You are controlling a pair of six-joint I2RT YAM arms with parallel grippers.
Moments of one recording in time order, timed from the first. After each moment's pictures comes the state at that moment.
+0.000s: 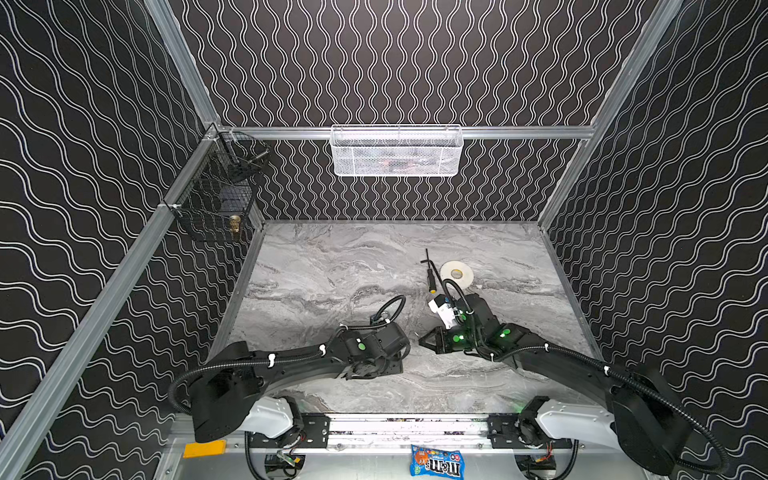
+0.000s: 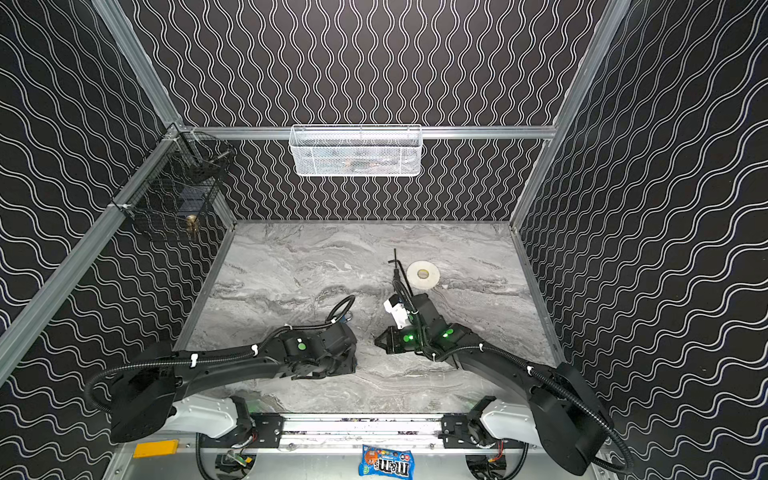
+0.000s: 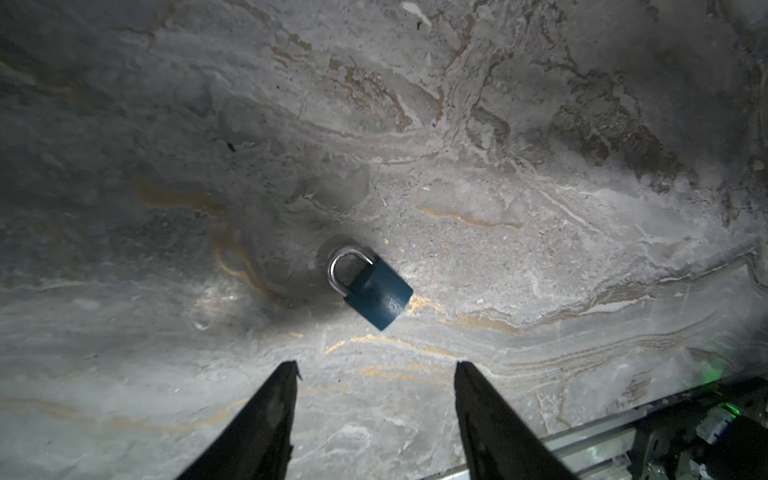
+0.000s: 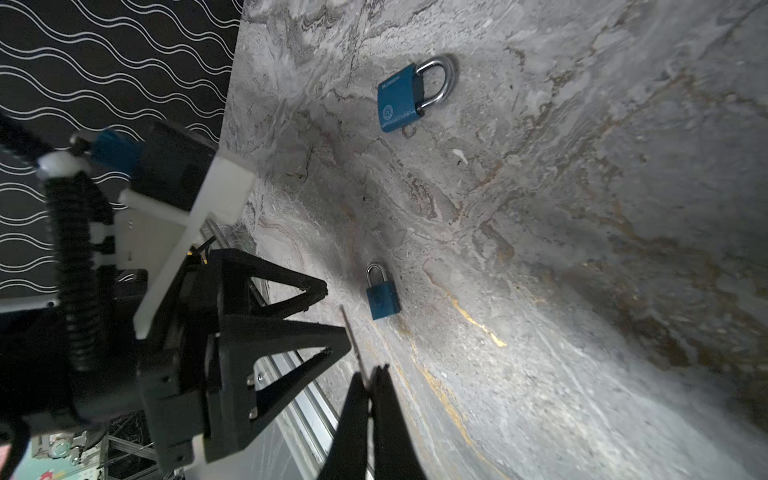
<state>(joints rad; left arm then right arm) -1.07 1.40 0.77 -0.55 -0.10 -1.13 0.69 1.22 0.60 -0.16 -0.52 0.61</state>
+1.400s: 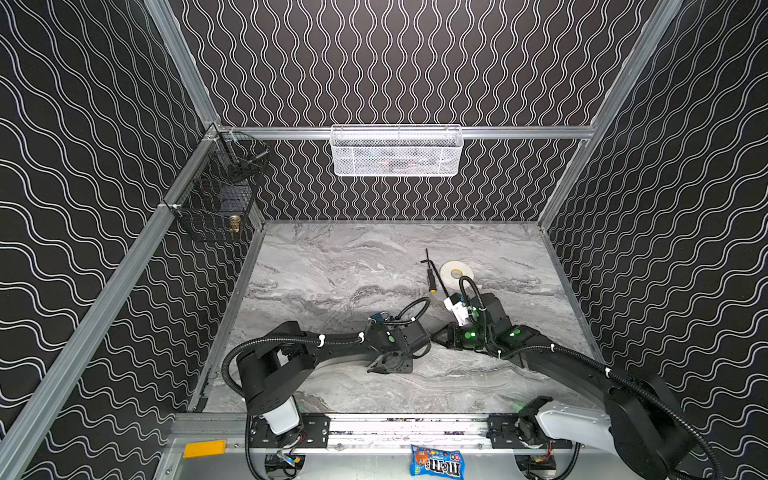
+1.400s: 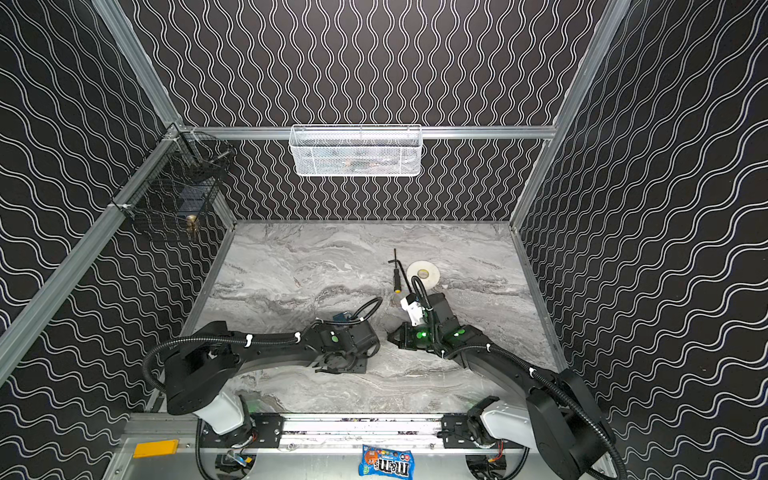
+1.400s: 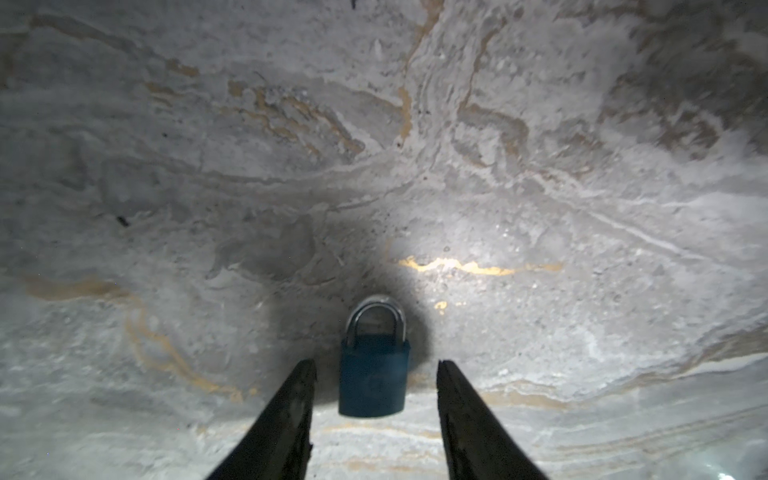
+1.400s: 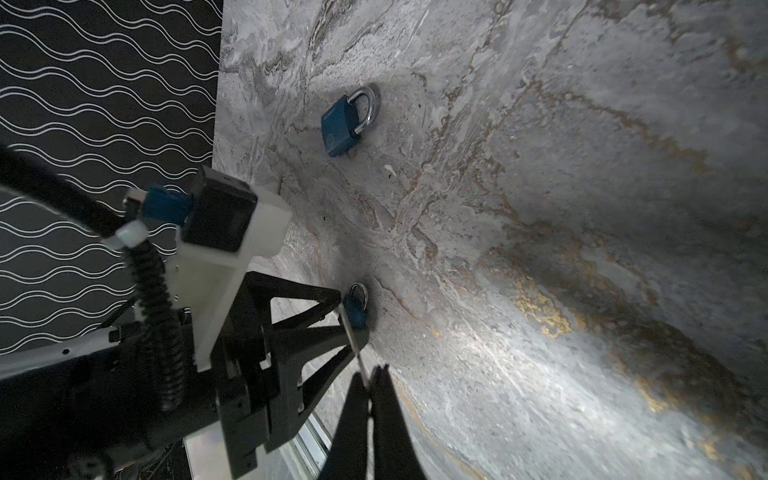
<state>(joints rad) -1.10 1.68 0.95 -0.61 -0.15 -0.98 0.54 1.20 0.53 -0.13 -0.58 0.64</state>
